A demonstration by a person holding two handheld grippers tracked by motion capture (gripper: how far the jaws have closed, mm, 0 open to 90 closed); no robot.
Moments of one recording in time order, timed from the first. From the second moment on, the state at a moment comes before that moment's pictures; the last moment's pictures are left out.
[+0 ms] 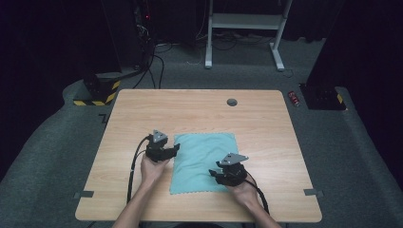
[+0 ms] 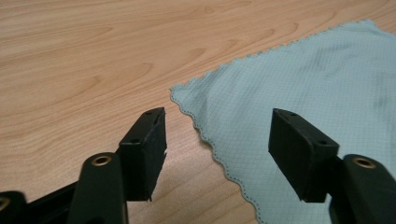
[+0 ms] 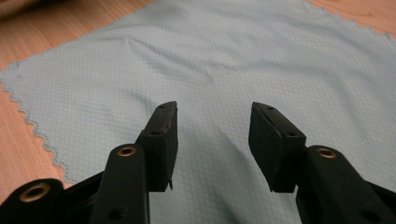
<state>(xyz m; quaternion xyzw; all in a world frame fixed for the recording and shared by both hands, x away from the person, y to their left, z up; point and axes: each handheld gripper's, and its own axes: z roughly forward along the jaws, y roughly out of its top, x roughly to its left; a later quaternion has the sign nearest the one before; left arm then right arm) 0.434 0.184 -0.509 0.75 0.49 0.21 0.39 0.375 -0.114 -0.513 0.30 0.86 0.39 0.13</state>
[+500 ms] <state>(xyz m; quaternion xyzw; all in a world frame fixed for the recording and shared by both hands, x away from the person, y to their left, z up) 0.473 0.188 -0.508 0.76 0.51 0.19 0.37 0.372 -0.071 -0.502 0.26 0.87 0.42 0.11</state>
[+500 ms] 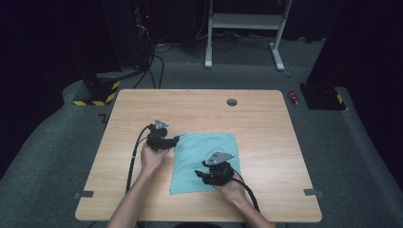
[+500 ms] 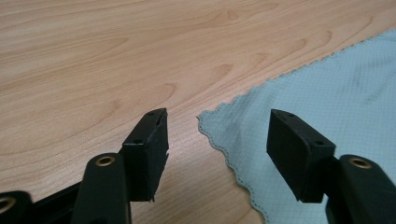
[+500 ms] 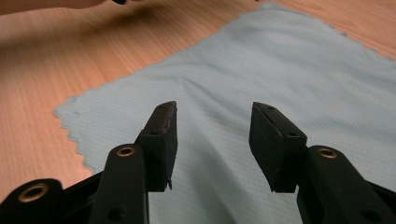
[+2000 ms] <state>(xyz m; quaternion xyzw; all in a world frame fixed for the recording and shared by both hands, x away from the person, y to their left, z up) 0.497 0.172 -0.517 0.78 0.50 0.18 0.34 0.323 0.015 -0.523 0.15 0.91 0.38 0.11</state>
